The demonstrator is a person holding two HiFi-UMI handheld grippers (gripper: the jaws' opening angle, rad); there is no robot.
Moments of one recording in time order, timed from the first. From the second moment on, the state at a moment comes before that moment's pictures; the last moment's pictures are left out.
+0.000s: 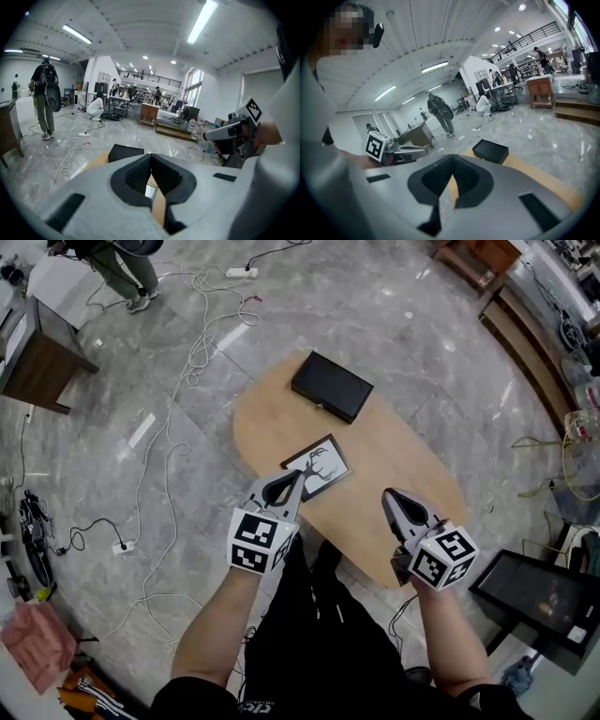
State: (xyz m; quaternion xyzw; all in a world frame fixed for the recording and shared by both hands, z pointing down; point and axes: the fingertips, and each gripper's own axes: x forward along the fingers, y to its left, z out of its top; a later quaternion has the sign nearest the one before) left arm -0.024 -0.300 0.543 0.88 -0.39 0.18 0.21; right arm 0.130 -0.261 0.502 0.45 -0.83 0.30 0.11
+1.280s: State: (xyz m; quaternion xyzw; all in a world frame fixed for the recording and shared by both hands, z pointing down) left arm 0.029 -0.265 0.868 0.85 -0.21 0.38 0.31; right arm 0.139 -0.270 0.717 0.46 -0.79 0.39 0.13
